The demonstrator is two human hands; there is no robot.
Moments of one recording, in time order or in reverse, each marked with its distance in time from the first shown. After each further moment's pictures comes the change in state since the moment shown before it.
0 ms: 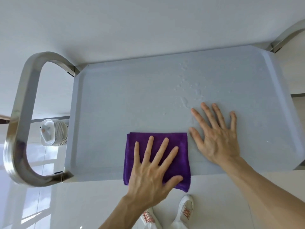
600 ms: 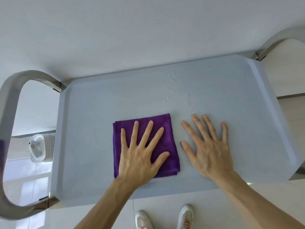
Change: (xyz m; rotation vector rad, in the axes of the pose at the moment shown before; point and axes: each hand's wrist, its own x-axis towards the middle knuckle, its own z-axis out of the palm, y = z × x) left_hand 0.082 -0.037 -0.008 0.061 0.114 -0.061; right_hand 0.002 0.003 0.000 0.001 0.003 -0.013
